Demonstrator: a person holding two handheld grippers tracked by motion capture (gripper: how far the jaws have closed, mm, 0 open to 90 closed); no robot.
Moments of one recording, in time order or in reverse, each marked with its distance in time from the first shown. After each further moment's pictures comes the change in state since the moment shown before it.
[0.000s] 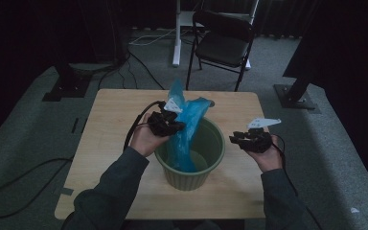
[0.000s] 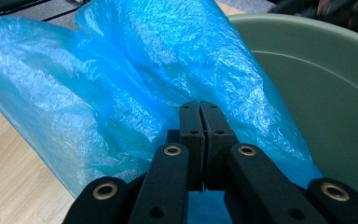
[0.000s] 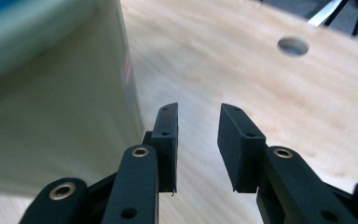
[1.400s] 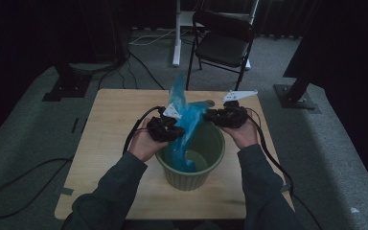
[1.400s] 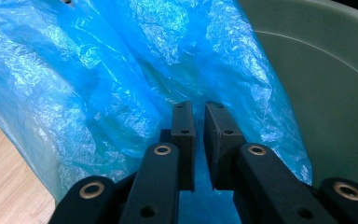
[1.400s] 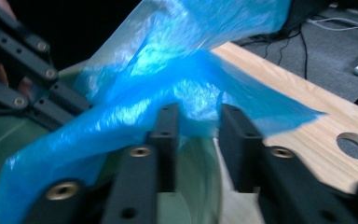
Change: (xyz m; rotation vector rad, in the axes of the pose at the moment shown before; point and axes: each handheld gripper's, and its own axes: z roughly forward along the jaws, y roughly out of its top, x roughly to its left) left arm -0.007 -0.011 0.002 0.012 -0.024 0.014; right arm 0.033 0.101 0.030 -0.087 0.164 -0.030
